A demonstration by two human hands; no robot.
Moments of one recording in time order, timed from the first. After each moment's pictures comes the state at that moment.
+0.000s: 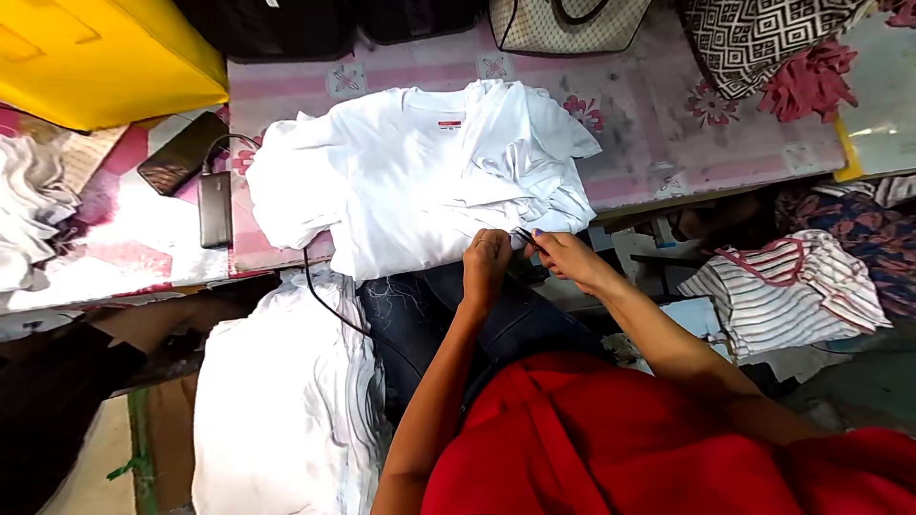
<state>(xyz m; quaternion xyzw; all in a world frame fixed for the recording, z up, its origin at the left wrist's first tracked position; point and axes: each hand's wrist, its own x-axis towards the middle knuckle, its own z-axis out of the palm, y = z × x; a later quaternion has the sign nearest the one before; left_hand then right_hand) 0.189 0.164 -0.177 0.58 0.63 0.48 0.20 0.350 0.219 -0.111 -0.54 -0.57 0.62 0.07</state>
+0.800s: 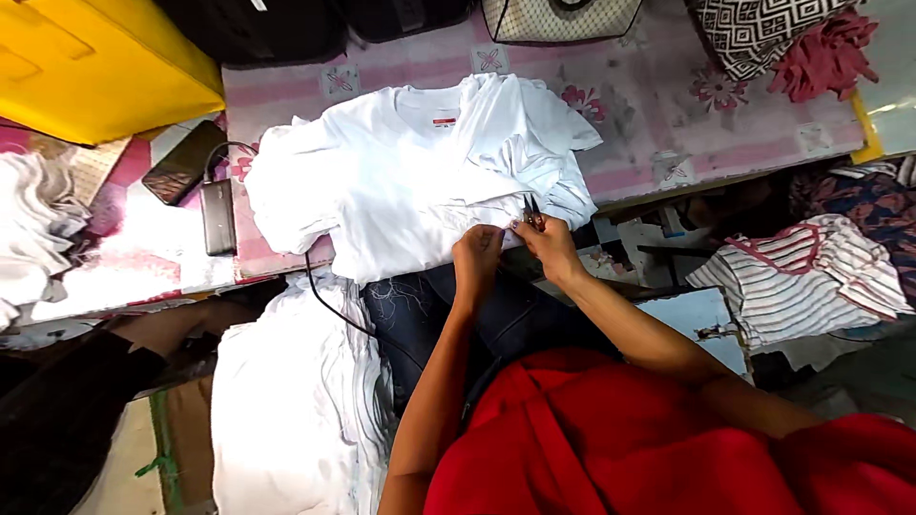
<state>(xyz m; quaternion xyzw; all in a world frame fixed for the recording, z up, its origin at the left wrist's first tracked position) 0.174 0.167 -0.159 0.47 0.66 0.44 0.39 0.320 0.214 -0.158 -0.54 -0.53 0.57 0.32</state>
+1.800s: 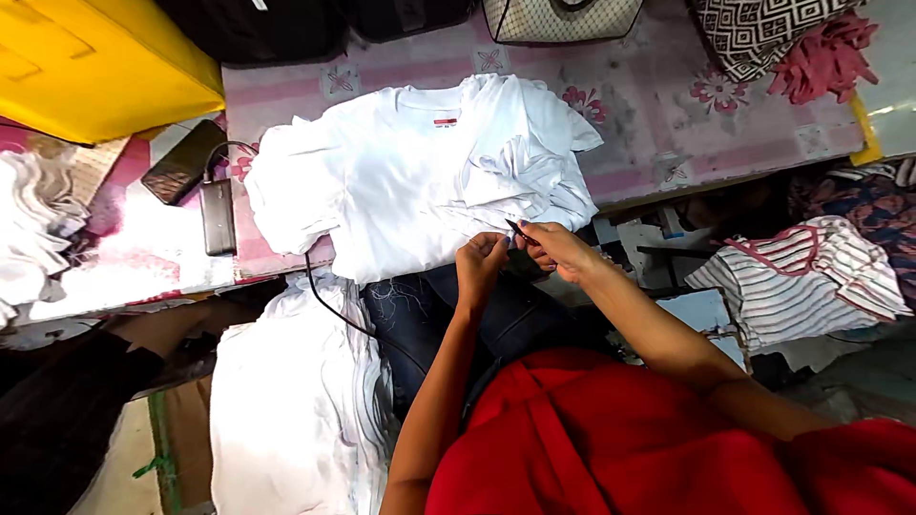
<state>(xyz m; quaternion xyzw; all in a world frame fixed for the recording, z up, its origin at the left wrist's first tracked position) 0.182 0.160 -0.169 0.35 0.60 0.53 0.49 0.332 0.230 -0.125 -0.51 -0.42 0.74 0.13</state>
